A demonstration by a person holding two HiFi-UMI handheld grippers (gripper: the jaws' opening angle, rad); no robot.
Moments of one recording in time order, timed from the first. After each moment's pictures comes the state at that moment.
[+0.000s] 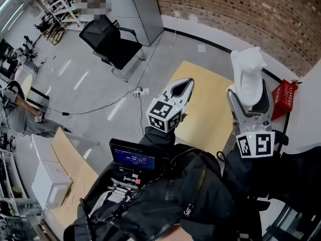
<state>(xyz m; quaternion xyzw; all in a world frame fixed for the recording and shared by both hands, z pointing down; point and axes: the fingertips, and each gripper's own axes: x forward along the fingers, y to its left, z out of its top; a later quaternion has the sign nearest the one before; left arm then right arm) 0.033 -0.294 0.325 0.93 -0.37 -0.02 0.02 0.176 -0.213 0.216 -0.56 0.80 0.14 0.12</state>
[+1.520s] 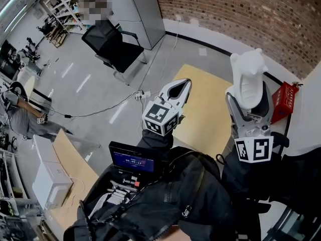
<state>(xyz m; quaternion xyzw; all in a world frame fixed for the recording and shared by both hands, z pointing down) 0.029 -0.284 0.298 0.93 -0.38 -0.03 -0.01 0.178 -0.197 0.201 -0.55 0.80 0.17 0.15</state>
